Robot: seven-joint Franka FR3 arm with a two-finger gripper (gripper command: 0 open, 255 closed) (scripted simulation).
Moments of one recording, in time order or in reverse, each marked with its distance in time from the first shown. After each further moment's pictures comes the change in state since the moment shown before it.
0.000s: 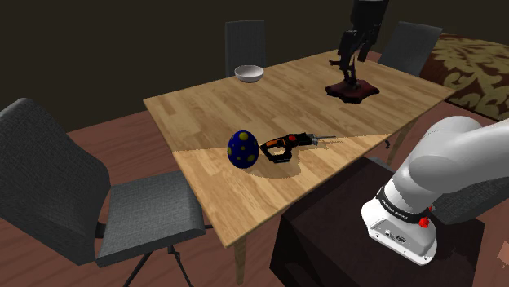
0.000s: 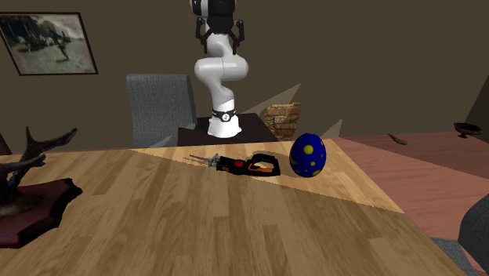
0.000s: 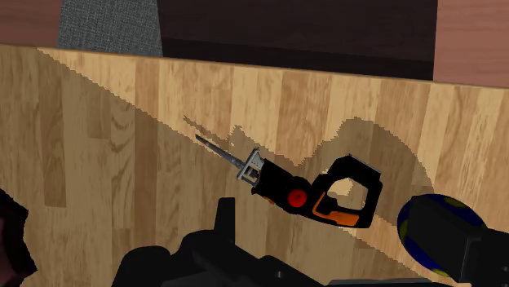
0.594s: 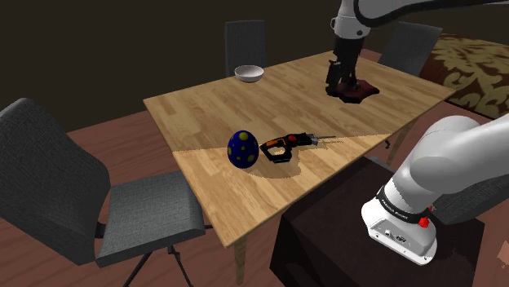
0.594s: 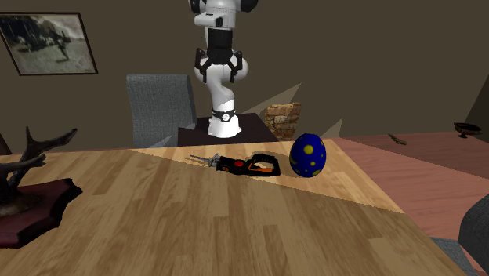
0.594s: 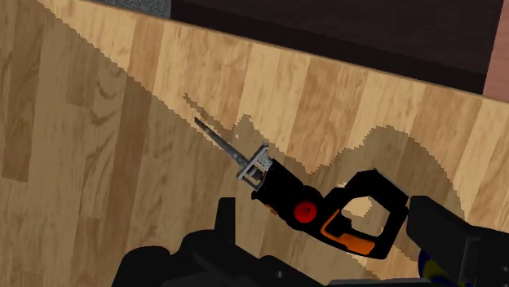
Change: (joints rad) arm 0.029 0.067 -0.050 -0.179 -0.056 0.237 -0.122
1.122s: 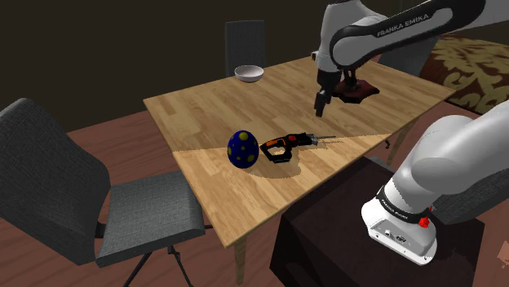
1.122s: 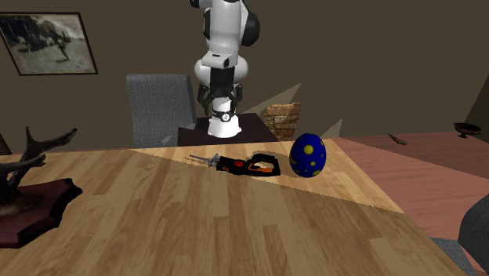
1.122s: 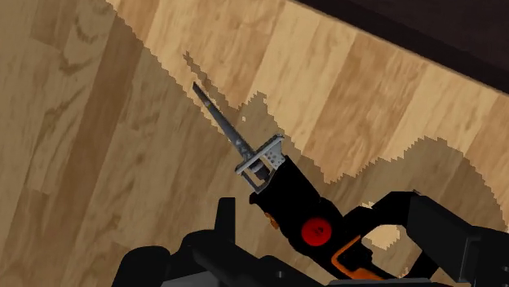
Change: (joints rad) arm 0.031 0.181 -0.050 -0.131 -0.062 0.307 -0.118
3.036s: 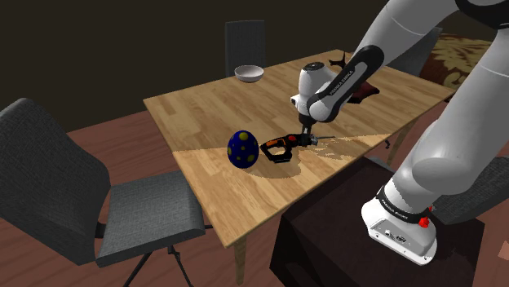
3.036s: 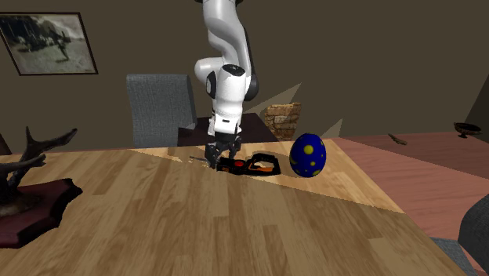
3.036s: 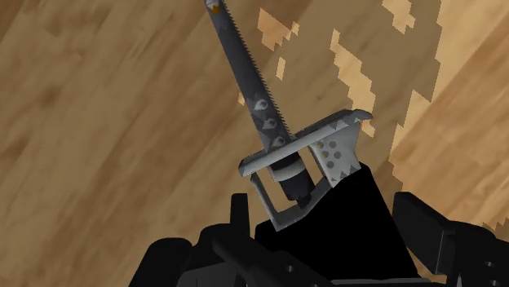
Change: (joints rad) arm 0.021 0.538 -0.054 -0.039 -0.096 0.576 -0.120
